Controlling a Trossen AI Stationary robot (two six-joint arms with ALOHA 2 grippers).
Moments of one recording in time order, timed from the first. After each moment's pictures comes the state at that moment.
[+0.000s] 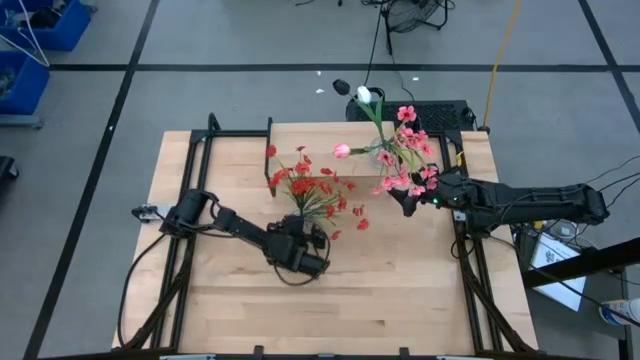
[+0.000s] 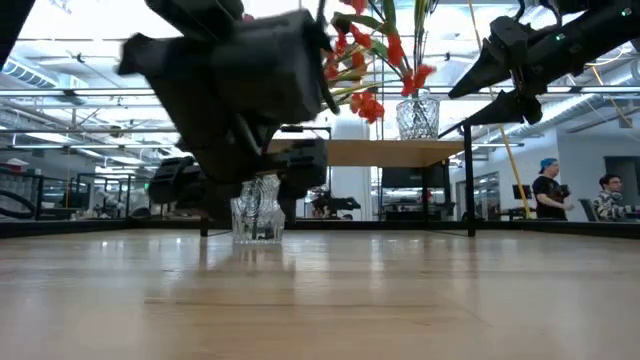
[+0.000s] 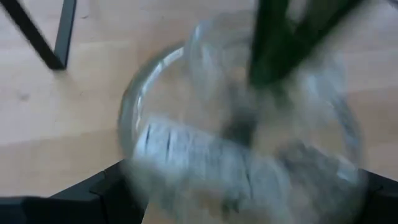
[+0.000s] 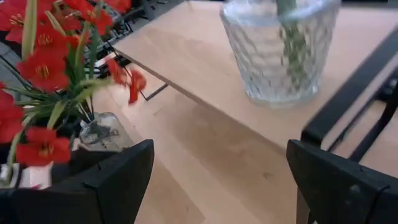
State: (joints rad) left arm -0.31 2.10 1.29 -0.77 -0.89 -1.72; right arm -0.08 0.63 0.43 -0.22 0.39 0.53
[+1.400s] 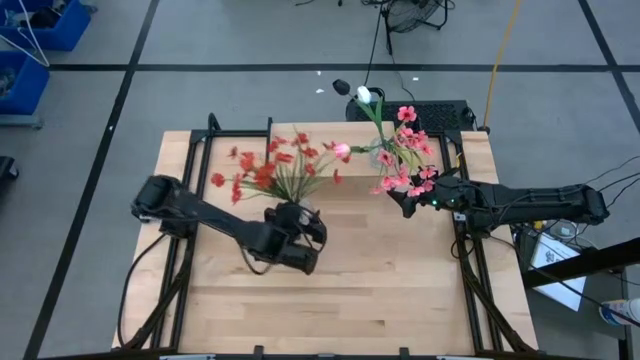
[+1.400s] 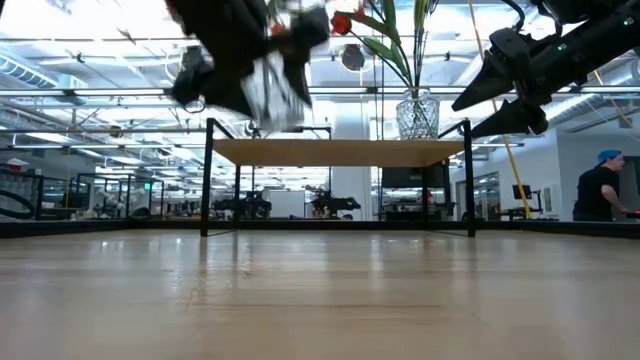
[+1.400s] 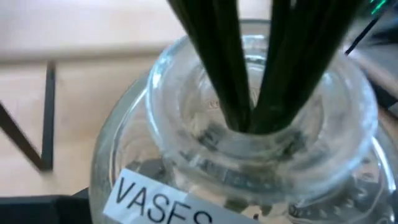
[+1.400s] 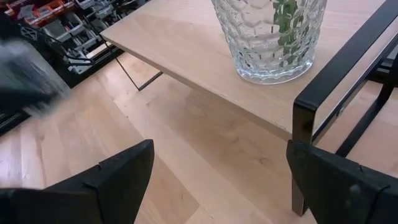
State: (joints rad) left arm -0.32 1.83 1.30 -0.68 -1.03 -1.43; right arm -0.08 0.64 0.40 -0.24 0.39 0.58
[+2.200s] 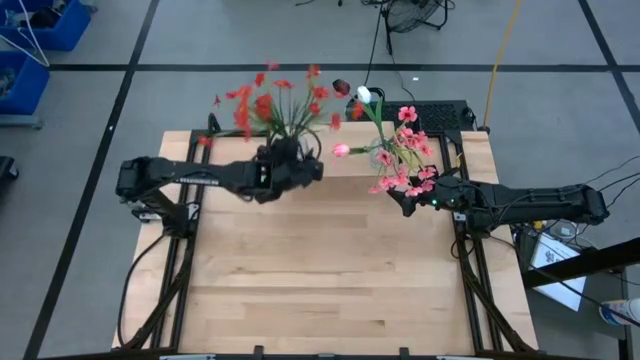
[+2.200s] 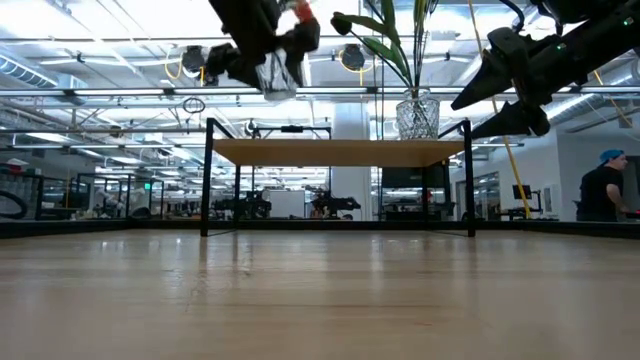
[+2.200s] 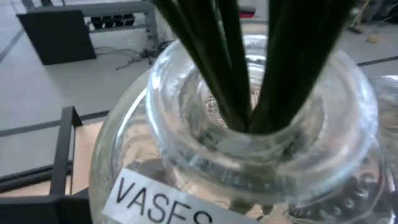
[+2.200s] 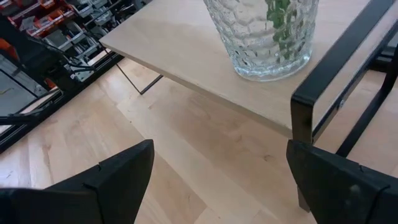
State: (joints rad) left arm 0.04 1.59 1.30 -0.45 -0.98 -0.75; right arm -0.08 0.64 0.40 -0.23 0.39 0.64
